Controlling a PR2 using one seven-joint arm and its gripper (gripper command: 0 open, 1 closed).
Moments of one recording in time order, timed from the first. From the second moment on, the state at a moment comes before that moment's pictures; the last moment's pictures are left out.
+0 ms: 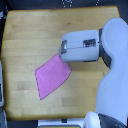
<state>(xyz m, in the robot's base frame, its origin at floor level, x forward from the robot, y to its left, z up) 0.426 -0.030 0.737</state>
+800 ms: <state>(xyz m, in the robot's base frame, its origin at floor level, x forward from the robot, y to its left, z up) 0.438 0.007 0.797</state>
